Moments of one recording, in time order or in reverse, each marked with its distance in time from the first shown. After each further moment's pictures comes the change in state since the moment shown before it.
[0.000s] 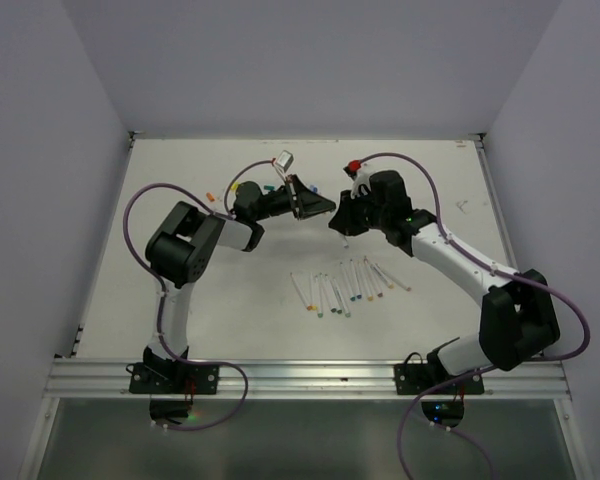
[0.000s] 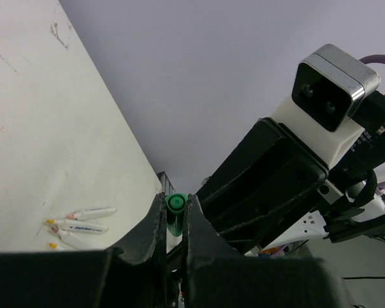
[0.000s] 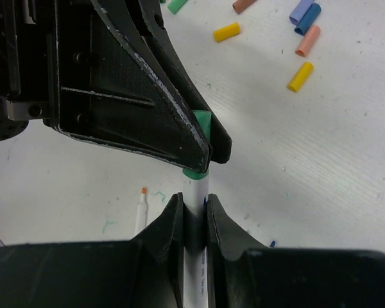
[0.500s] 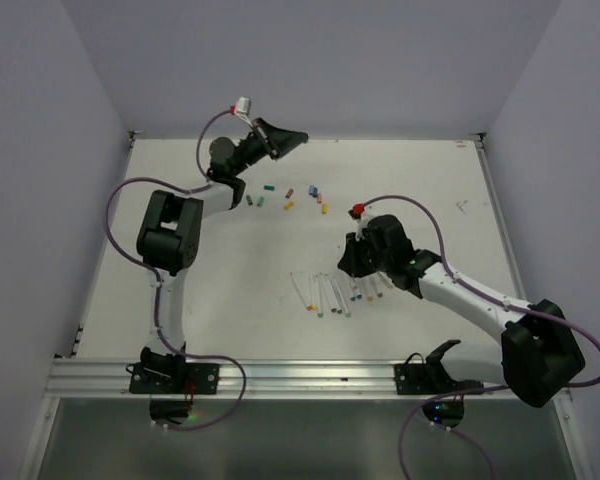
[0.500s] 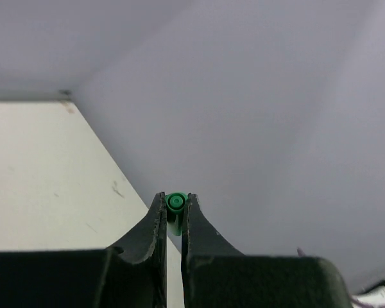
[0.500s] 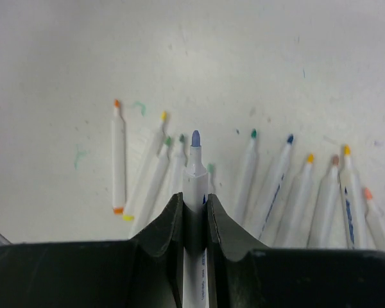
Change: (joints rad) left arm 0.151 0.077 0.380 -0.135 -0.113 0.077; right arm 0.106 -0.210 -0.303 0.058 0.164 0.098
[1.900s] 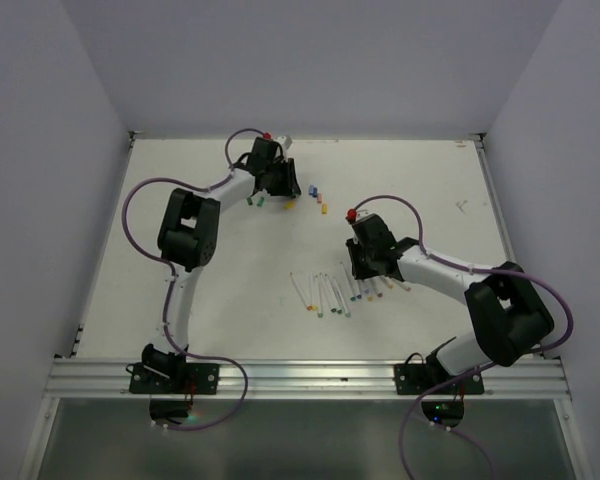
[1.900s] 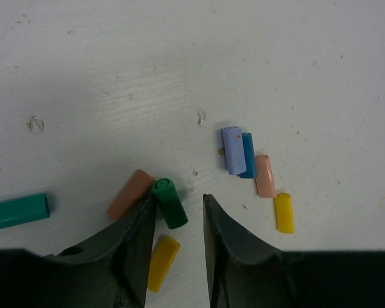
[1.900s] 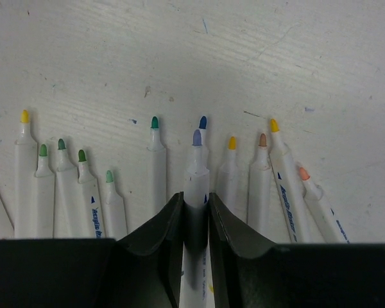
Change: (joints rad) left arm -0.056 0.136 0.344 -1.405 -0.478 0.961; right arm 0.000 0.246 0.064 -0.182 0.209 -0.022
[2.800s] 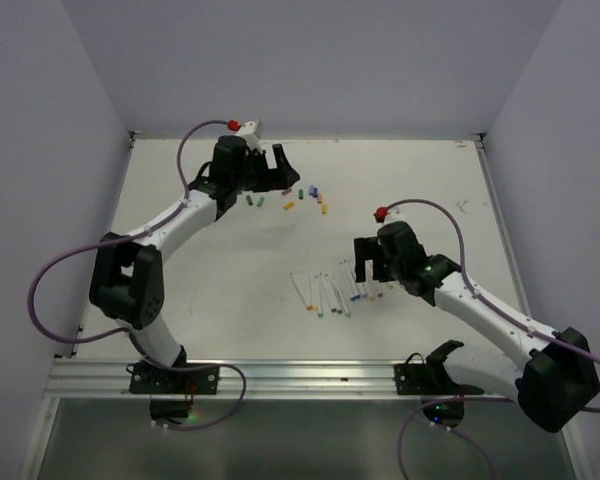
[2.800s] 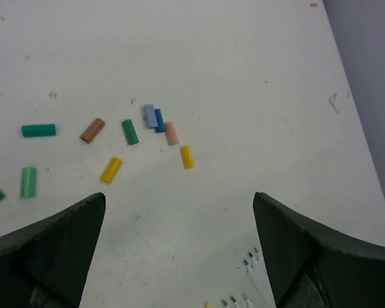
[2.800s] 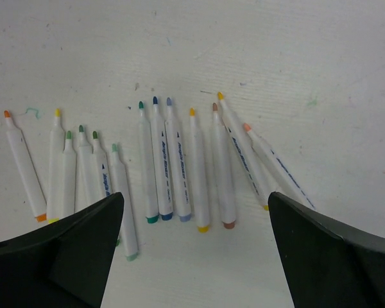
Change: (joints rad) left arm -0.006 -0.573 -0.445 0.161 -0.032 -0.071; right arm 0.008 -0.353 -0.069 -0.110 0.108 0.070
